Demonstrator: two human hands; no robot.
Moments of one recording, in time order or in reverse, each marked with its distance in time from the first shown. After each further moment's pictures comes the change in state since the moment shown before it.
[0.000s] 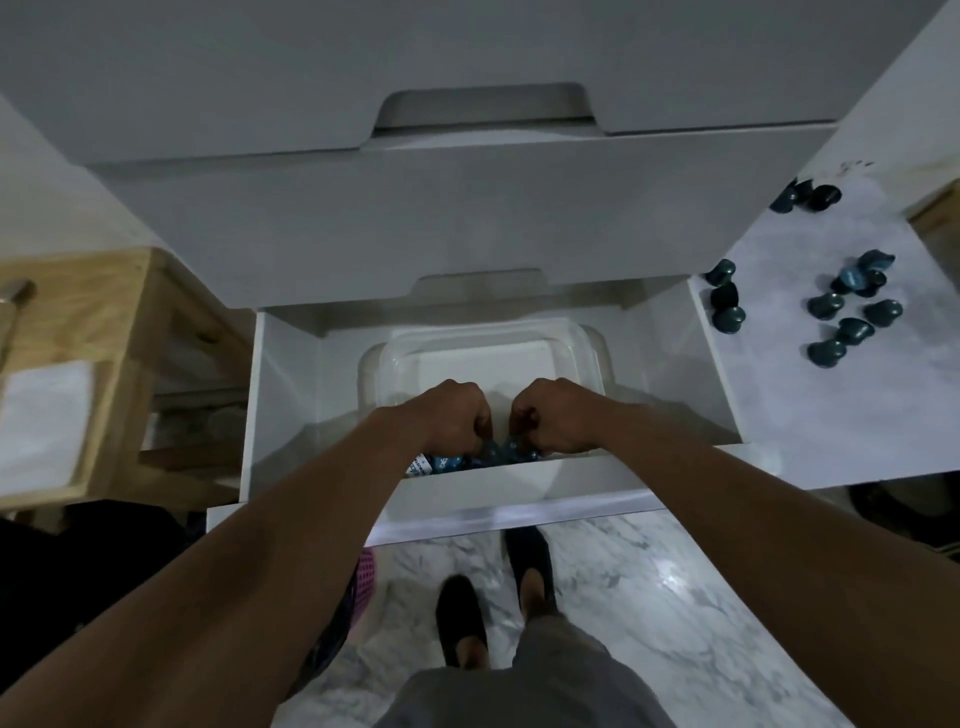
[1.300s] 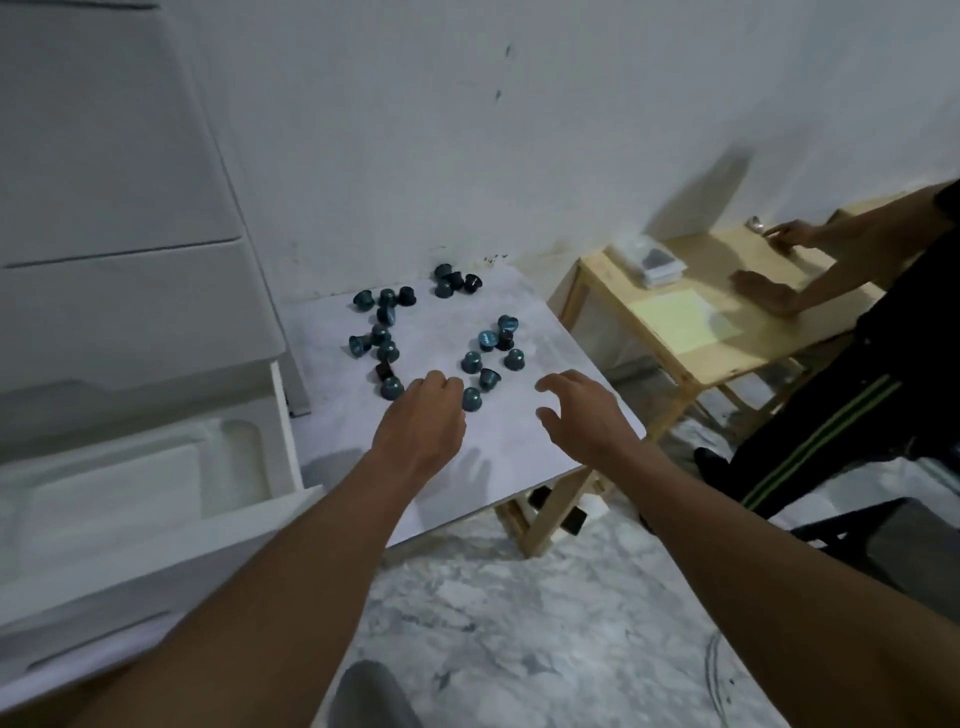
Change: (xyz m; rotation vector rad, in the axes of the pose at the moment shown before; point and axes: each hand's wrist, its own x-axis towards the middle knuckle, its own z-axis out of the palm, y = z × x) left_hand 0.083 0.385 0.069 0.299 0.693 0.299; right_hand -0.288 0.310 -0.074 -0.039 0.784 0.384
